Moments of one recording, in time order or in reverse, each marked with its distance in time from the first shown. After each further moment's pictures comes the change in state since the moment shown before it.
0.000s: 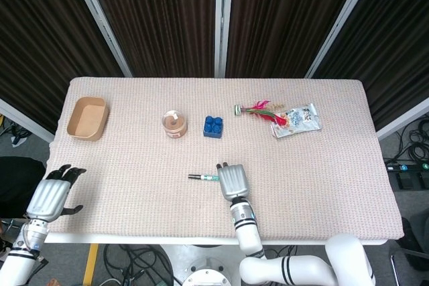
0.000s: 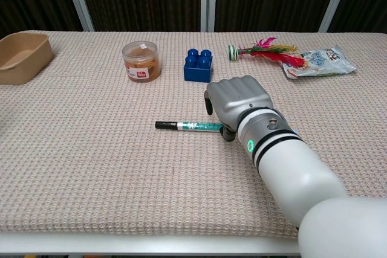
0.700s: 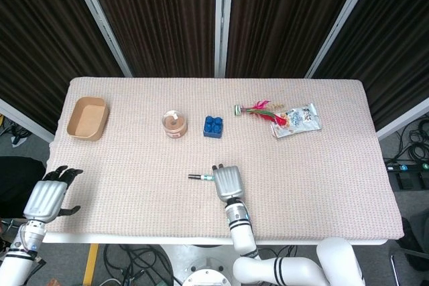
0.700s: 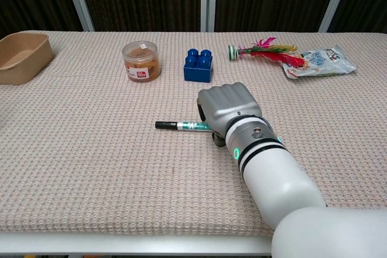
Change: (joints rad) left arm 0.010 -0.013 0.003 0.042 -0.001 0.005 -0.036; right arm 0.001 -0.076 0.017 0.106 -0.021 -0.035 0.000
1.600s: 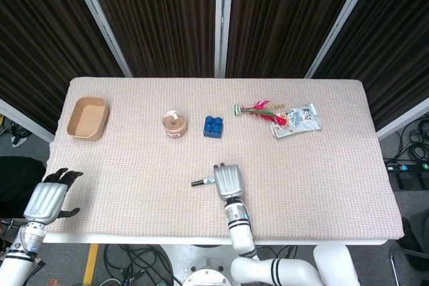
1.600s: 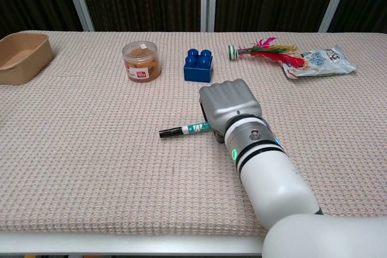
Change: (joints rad) left arm 0.003 -0.011 0.009 0.030 0.009 -0.009 -0.017; right arm -0.023 -0.035 0.016 0.061 -0.069 0.015 -0.009
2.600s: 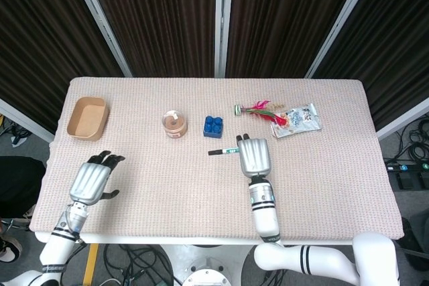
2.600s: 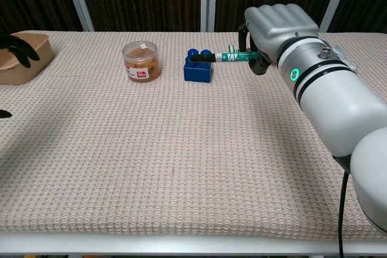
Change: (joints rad) left arm -0.152 -0.113 -0.130 -0.225 -0.087 -0.058 0.335; right arm -0.025 0.274 0.099 -0.277 -0.063 0.071 0.017
